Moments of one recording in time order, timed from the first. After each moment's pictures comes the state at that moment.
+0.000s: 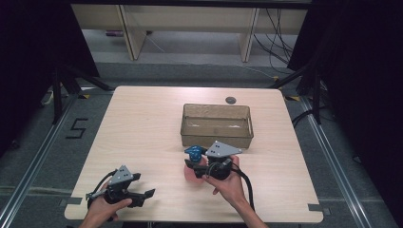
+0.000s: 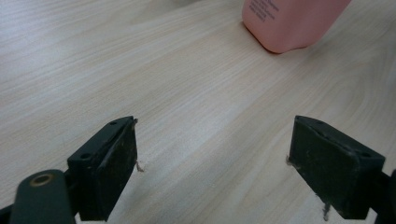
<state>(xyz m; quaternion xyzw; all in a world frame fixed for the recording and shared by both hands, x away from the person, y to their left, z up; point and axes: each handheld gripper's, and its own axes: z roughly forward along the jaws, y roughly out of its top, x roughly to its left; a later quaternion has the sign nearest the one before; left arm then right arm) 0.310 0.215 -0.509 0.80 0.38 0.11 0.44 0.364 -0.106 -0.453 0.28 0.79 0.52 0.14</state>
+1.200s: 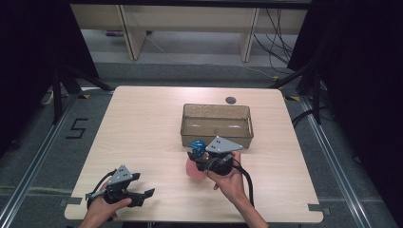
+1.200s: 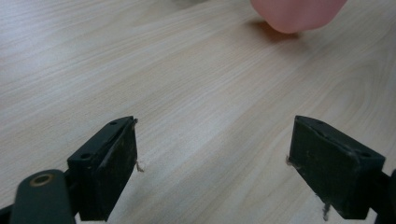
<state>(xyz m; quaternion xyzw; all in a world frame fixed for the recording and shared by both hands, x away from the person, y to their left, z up) 0.310 0.217 -0.509 0.80 0.38 0.11 0.44 0.368 -0.106 -0.436 0.28 0.79 0.52 0.17</state>
